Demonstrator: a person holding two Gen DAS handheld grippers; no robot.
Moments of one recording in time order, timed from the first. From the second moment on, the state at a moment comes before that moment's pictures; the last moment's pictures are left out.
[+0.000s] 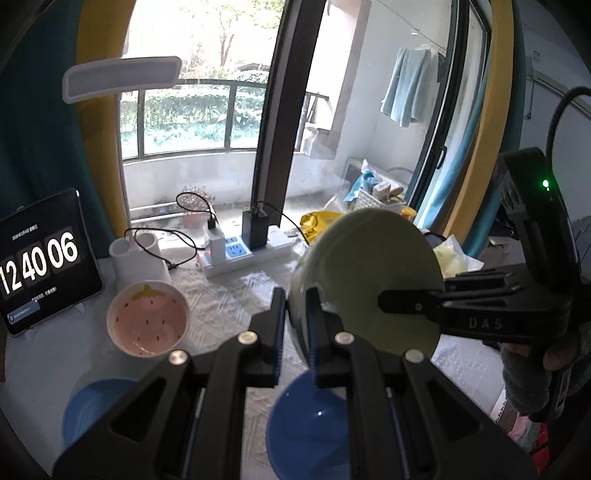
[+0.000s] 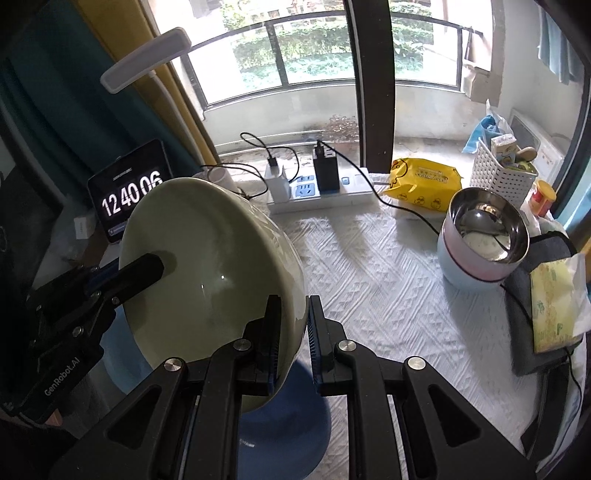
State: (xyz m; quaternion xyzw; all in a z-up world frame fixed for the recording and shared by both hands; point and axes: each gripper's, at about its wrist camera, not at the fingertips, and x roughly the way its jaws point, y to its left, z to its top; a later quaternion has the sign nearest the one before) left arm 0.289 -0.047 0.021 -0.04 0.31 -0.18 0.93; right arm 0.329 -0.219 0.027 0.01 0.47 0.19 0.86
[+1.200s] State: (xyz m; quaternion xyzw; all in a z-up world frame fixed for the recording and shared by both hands) left arm 0.231 -0.056 -0.069 -0.01 0.40 -0.18 0.90; right arm 0.271 -0.208 -0.071 0.00 0.57 0.19 0.80
